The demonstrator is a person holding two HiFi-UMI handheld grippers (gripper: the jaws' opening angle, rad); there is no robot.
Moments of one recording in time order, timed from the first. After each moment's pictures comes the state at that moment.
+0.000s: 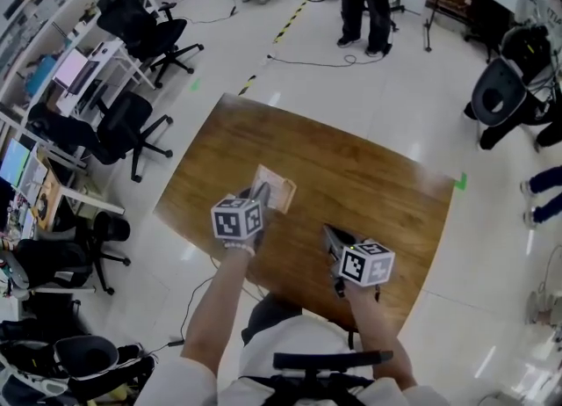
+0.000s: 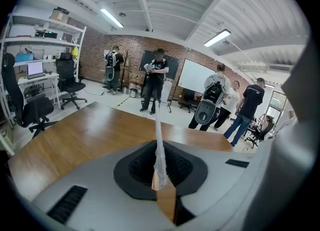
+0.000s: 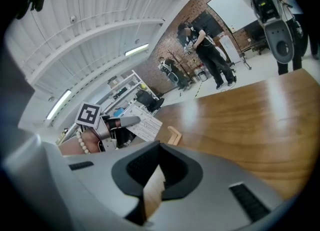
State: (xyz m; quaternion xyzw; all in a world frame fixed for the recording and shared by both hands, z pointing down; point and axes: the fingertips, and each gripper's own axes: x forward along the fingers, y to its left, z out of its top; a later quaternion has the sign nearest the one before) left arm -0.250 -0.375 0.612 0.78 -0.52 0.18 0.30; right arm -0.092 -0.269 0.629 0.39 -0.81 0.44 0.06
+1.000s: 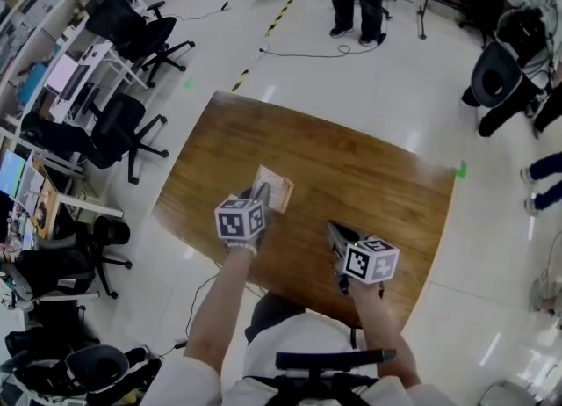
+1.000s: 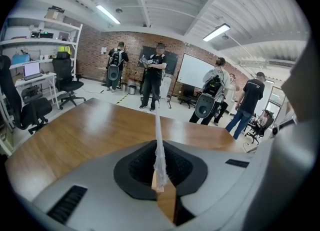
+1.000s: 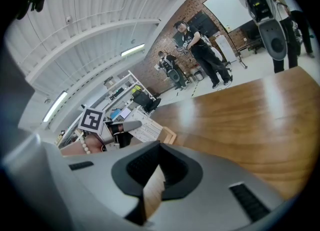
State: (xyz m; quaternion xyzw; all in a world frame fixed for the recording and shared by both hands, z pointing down) left arm -0.242 -0.383 0.639 0.78 -0.51 0.20 0.29; right arm -0.079 -0.273 0.641 0.41 -0.80 0.45 0.06
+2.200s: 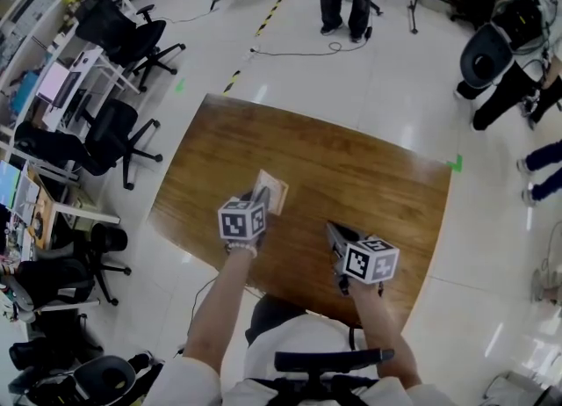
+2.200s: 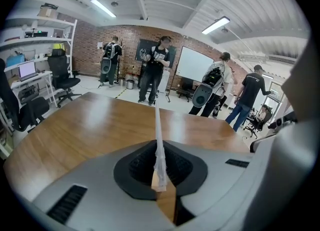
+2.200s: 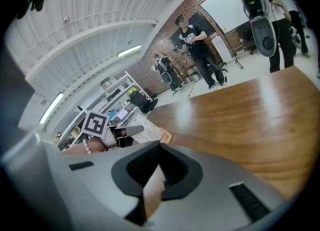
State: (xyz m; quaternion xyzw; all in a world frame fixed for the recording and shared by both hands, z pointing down) left arm -0.236 -0.384 0.673 0.78 -0.50 0.24 0.30; right arm -0.072 -0.275 0.651 0.42 -0.79 0.45 0.06
